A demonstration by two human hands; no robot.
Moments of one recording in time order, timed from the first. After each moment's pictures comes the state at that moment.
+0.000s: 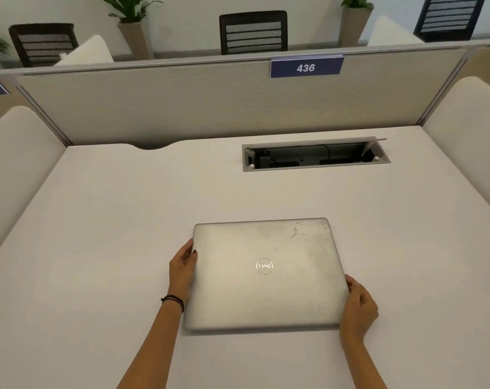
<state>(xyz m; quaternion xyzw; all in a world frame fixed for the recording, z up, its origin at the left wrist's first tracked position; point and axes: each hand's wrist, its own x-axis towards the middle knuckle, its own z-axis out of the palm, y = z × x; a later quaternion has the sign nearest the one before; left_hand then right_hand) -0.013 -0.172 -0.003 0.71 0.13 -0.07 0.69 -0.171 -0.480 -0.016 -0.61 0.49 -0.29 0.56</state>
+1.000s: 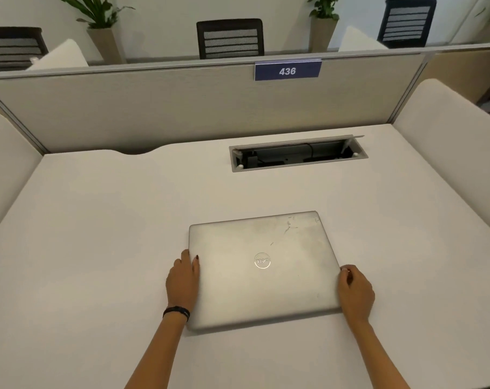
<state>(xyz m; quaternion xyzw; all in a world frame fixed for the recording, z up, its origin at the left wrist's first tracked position) -0.033 -0.171 0.005 0.97 -0.01 0.00 0.26 -0.176 -0.490 -0.009 -0.82 0.43 -0.19 0.32</state>
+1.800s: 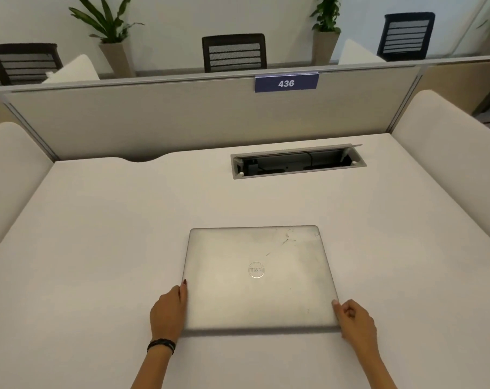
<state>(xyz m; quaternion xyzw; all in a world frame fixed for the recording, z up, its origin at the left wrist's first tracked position) -0.080 -0.142 0.005 0.96 0.06 -0.04 0.26 -0.233 -0.488 -0.012 -0.80 0.42 -0.03 0.42</state>
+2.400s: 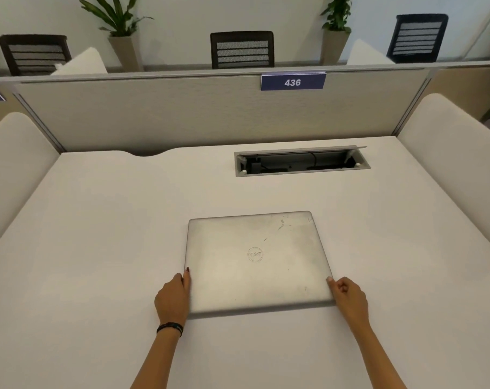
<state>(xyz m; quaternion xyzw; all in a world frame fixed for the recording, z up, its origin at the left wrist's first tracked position) -0.072 -0.159 0.006 0.97 0.09 -0.02 0.24 -0.187 -0.512 -0.007 -0.82 0.39 -0.04 0.41</state>
